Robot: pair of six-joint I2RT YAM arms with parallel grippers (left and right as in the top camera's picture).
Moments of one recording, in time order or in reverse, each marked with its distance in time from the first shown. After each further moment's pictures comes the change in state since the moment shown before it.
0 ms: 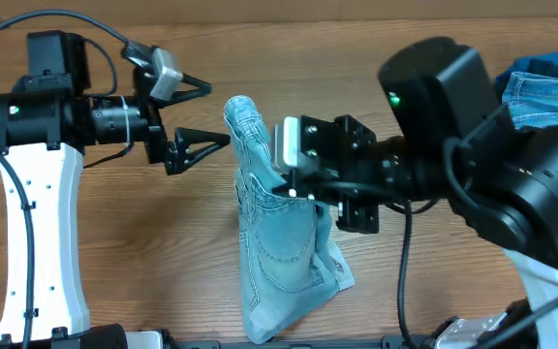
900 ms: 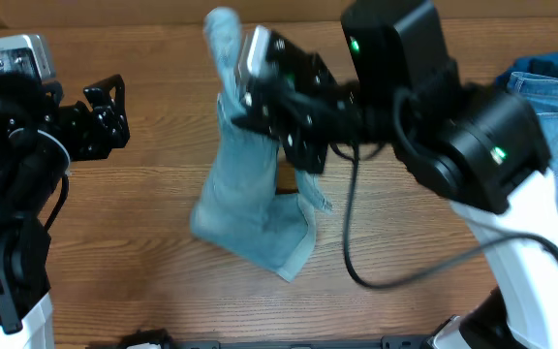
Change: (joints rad) left arm 0.068 -0.402 0.001 0.313 -0.952 -1.019; right arm -0.019 0.102 -0.003 0.286 0.032 0.231
